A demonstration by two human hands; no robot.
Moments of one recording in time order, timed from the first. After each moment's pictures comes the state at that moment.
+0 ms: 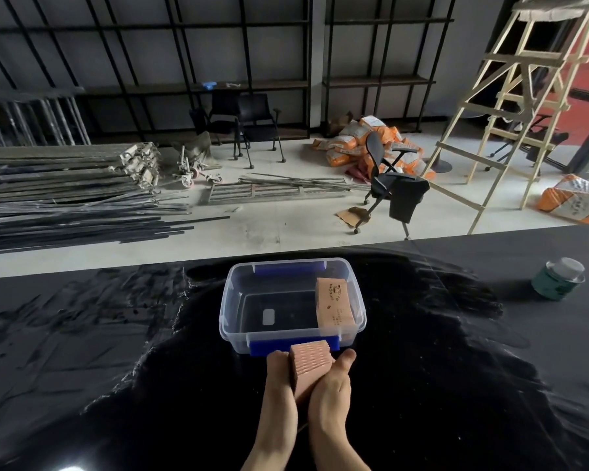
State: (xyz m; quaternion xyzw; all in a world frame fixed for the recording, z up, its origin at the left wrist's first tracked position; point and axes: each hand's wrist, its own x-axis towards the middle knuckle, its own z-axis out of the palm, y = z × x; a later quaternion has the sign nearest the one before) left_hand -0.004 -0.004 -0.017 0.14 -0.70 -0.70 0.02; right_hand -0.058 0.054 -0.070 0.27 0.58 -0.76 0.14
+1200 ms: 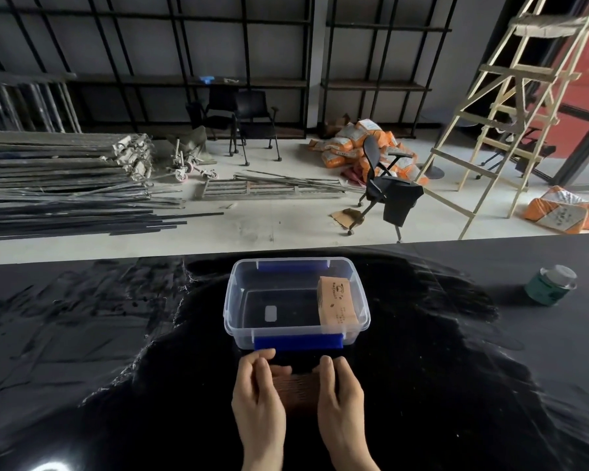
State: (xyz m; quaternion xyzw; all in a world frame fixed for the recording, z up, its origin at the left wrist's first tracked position) left_hand 0.007 -0.017 -0.032 0.35 -0.65 -0.61 0.28; right_hand -0.039 0.076 -0.058 -0.03 0.77 -0.64 0.01
